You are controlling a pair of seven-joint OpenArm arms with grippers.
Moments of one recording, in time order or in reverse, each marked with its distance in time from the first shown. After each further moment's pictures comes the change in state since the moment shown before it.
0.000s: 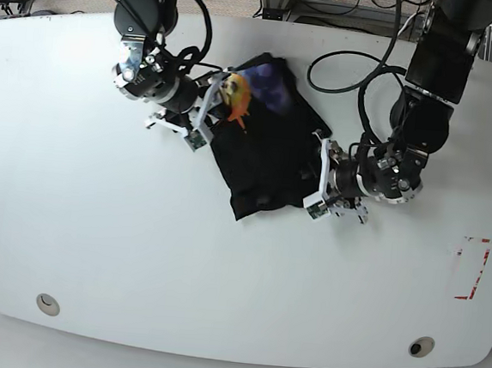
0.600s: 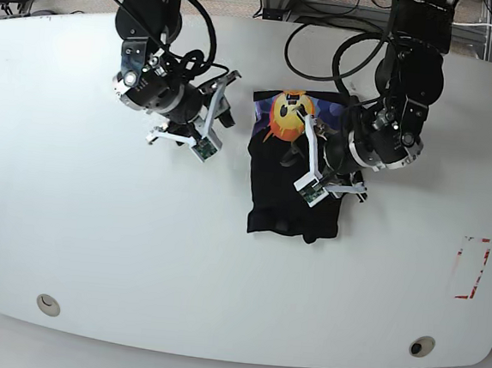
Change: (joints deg) left arm 13.0 7.8 -6.8 21.1 0.1 8.1 10.4; right arm 1.5 2.0 -2.6 7.0 0.2 0.3 -5.3
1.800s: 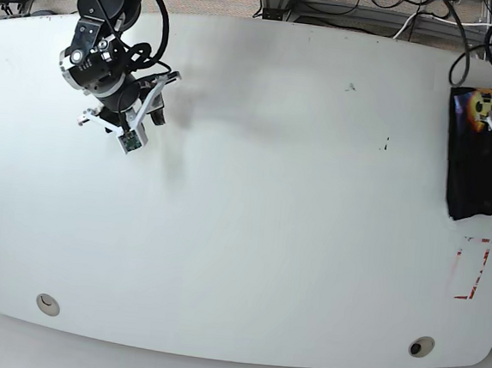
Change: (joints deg) left arm 10.6 -28.1 -35.1 -38.4 -7.1 -8.9 -22.8; right arm -3.3 2.8 17.4 5.2 1.2 0.1 -0.7
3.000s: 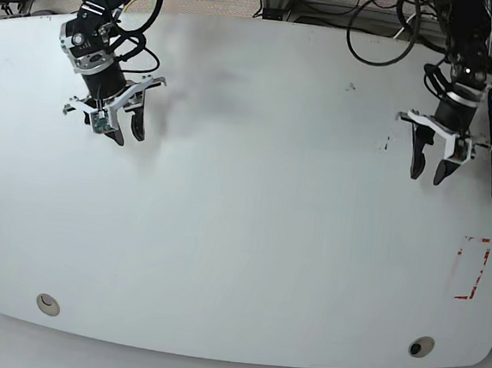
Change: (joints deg) left arm 10.8 28.4 -0.4 29.2 22.9 11.4 -35.2; right arm -5.6 -1.6 9.2 -12.0 -12.5 0.0 45.9
